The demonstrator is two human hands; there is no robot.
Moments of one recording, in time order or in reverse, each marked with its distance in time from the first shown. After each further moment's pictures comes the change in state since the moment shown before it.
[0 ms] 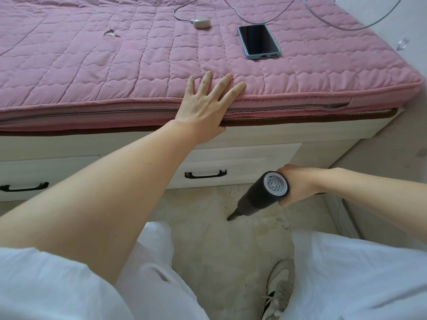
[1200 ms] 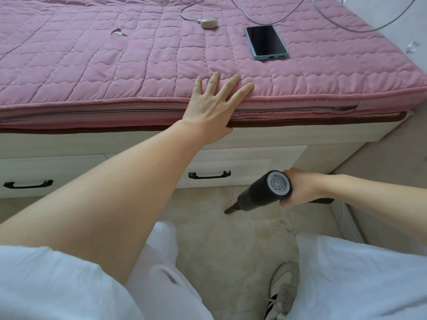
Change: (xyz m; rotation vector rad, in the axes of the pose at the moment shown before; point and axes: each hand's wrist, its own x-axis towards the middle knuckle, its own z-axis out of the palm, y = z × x) left_hand 0.000 -0.001 0.000 -0.005 0.000 -0.001; right_hand 0.007 0.001 0.007 0.141 0.017 0.047
